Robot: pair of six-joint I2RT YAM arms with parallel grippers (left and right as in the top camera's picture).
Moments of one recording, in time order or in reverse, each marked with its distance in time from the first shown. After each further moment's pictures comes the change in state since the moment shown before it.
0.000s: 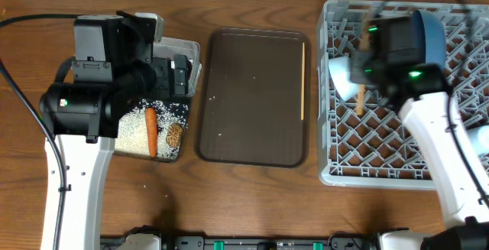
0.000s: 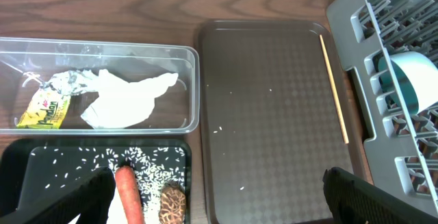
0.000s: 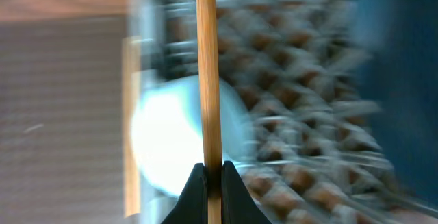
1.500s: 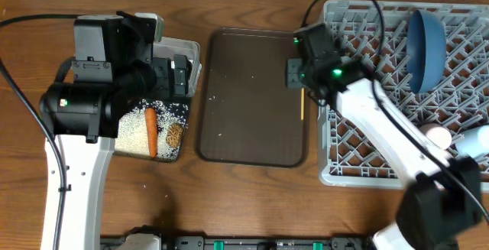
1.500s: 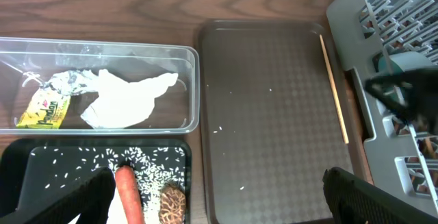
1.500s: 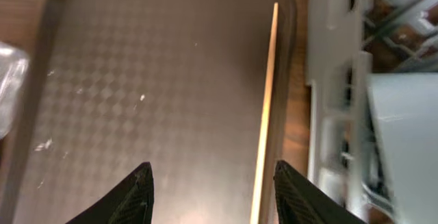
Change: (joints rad) left arm 0.000 0.000 0.000 0.000 0.000 0.000; right arm 0.321 0.251 0.028 0.191 -0.036 0.162
